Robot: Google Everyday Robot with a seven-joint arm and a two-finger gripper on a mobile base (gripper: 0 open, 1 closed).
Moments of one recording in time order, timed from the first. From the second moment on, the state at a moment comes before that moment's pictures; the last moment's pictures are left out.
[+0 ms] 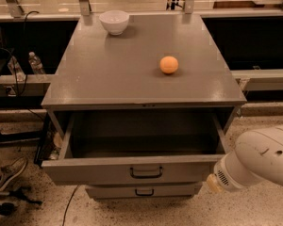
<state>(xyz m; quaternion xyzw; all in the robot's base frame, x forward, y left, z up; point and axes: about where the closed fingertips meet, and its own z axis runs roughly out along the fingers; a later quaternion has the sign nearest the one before) 0.383 -0.217 0.652 -0.22 0.97 0.03 0.10</state>
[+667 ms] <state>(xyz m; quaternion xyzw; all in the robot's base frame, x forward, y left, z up) 0.426 -0.189 0.640 -0.25 0.96 0.04 0.14</state>
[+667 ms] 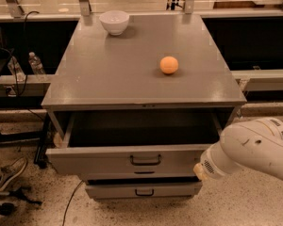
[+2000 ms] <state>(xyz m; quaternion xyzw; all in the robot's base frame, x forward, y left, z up) 0.541 -0.131 0.638 -0.29 0.93 0.06 0.21</state>
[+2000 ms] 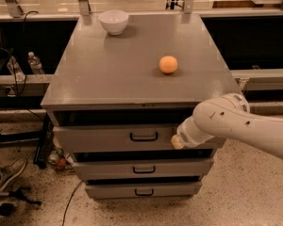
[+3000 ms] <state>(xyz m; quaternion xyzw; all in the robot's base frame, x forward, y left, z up) 0.489 -0.179 0.627 -0.23 0.95 0.07 0.18</state>
